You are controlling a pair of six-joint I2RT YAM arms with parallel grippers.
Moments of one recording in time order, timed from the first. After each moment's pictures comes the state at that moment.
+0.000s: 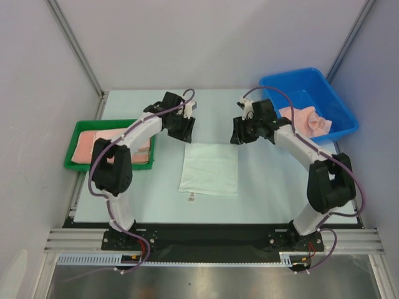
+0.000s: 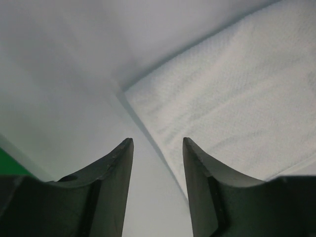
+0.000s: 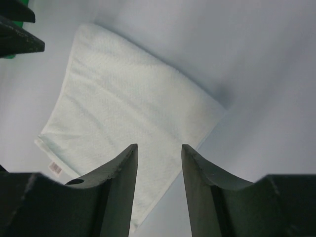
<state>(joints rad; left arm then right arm) -0.42 1.87 1.52 -0.68 0.22 0.01 0.37 1.62 1.23 -0.42 -0.35 0.13</state>
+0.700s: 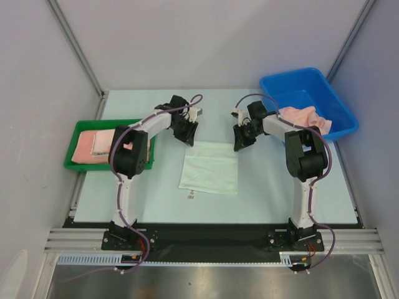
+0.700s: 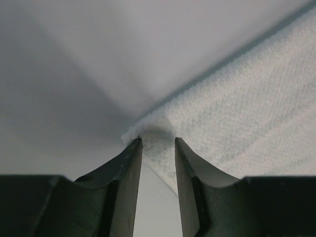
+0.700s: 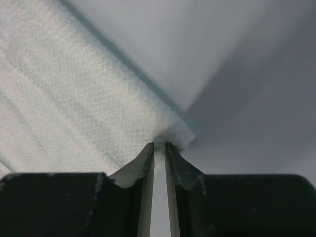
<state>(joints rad) -0.36 2.19 1.69 -0.69 0.35 0.16 0.28 2.09 1.48 -0.56 -0.49 -0.13</state>
